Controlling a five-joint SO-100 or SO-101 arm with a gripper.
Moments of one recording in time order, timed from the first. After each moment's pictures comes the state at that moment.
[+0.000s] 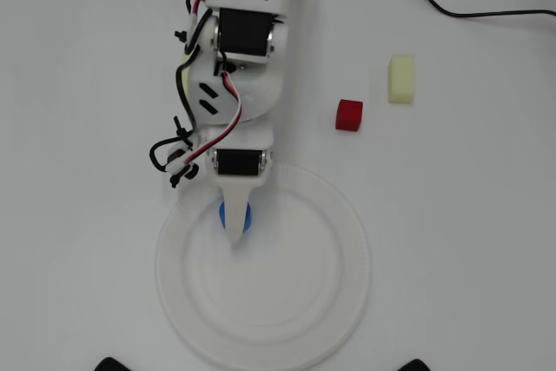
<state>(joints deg) -0.8 73.8 96.1 36.0 -1.5</state>
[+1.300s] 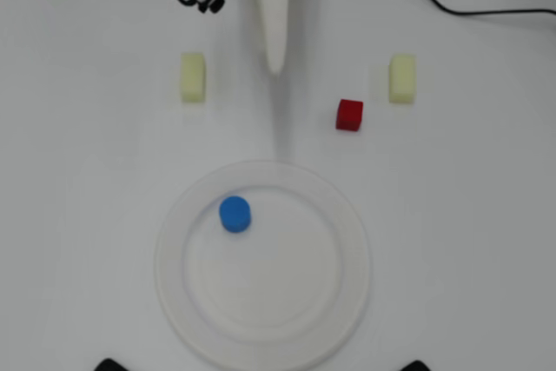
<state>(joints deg) -2.6 161.7 145.4 67.9 -6.2</state>
